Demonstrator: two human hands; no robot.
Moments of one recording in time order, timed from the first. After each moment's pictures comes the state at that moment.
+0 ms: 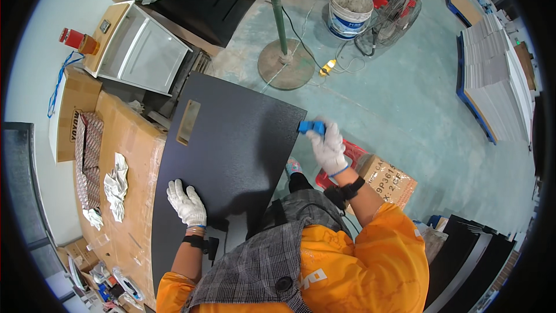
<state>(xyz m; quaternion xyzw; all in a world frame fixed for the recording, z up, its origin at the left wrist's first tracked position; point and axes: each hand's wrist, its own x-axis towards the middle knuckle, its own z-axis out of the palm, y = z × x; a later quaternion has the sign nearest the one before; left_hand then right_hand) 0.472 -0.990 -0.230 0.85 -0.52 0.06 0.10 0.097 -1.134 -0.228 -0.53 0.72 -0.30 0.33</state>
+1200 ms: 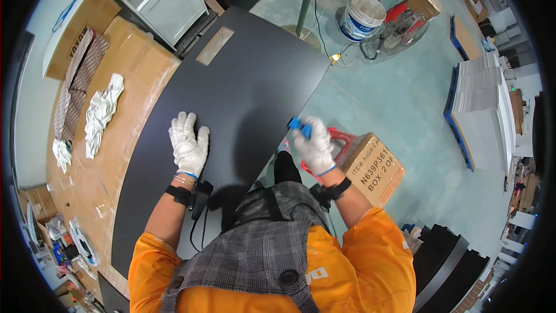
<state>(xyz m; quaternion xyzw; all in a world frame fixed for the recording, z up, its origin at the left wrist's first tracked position) 0.471 -0.950 -0.219 0.78 -0.60 -0.02 0.19 0.164 -0.990 -0.244 -0.66 0.61 -0.36 0.27</state>
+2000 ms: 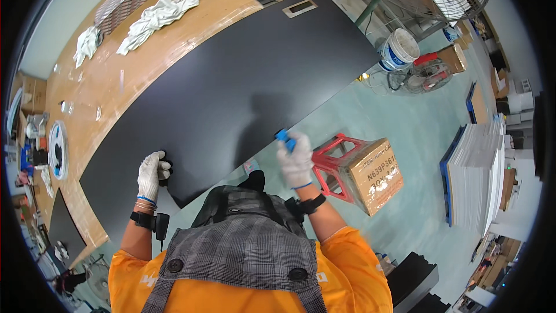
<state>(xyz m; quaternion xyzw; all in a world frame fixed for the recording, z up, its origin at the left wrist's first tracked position) 0.582 -0.592 -0.189 0.79 -0.09 -0.38 0.47 0.263 -0.791 -0.250 -0.70 0.53 -0.38 0.28</state>
